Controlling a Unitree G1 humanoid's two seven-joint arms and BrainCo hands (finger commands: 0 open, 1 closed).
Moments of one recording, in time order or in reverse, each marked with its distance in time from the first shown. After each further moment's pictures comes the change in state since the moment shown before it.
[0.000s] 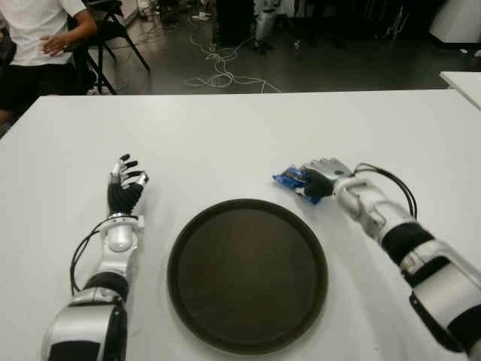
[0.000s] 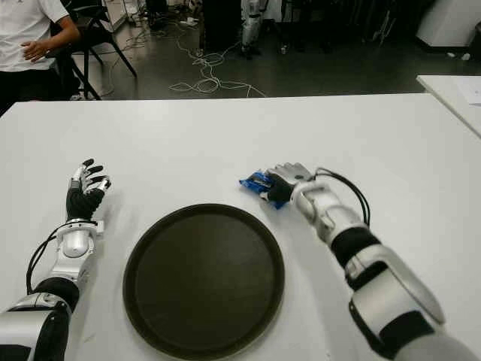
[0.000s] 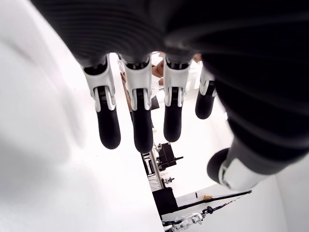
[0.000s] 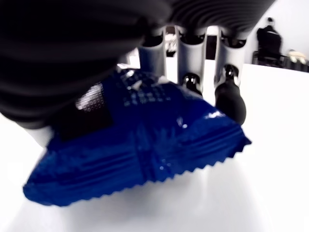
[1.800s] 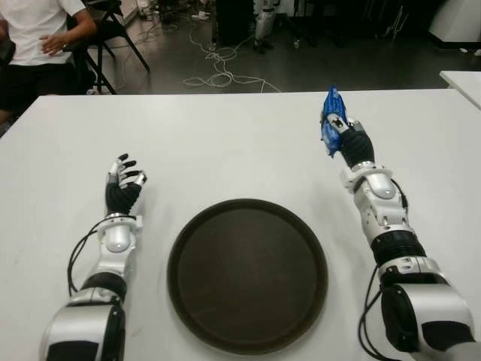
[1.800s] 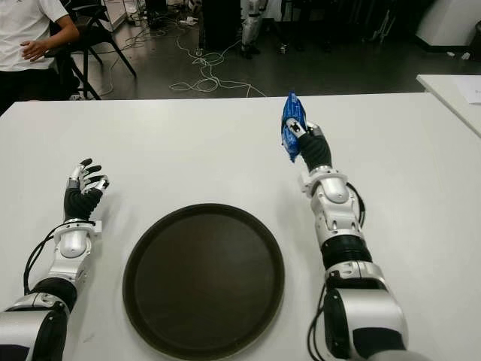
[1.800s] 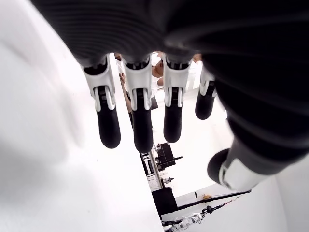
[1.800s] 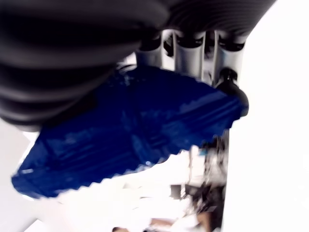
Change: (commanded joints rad) left arm 0.005 0.009 0.003 -0.003 -0.004 -0.015 -0.011; right arm 0.073 0.220 -0.714 -0.292 1.001 0.028 0.390
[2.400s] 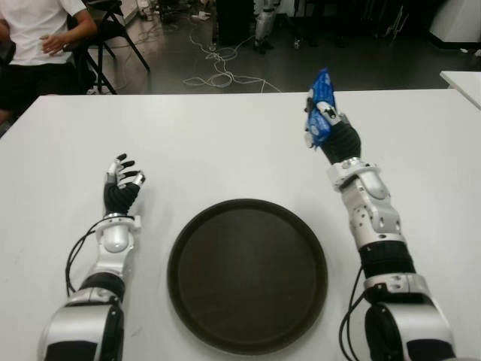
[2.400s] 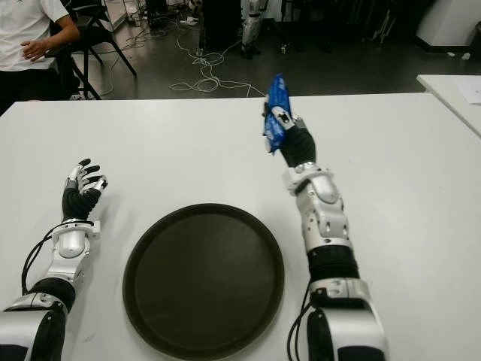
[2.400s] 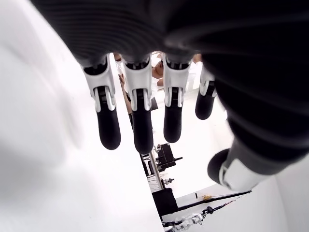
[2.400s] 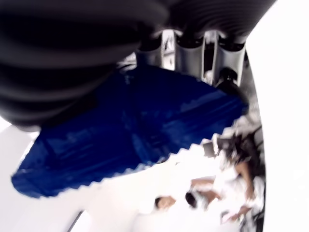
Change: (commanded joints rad) left arm -0.002 0.008 0.008 0.011 -0.008 0.008 -0.016; right arm 0.076 0.114 0.047 -0.268 0.059 0.103 0.074
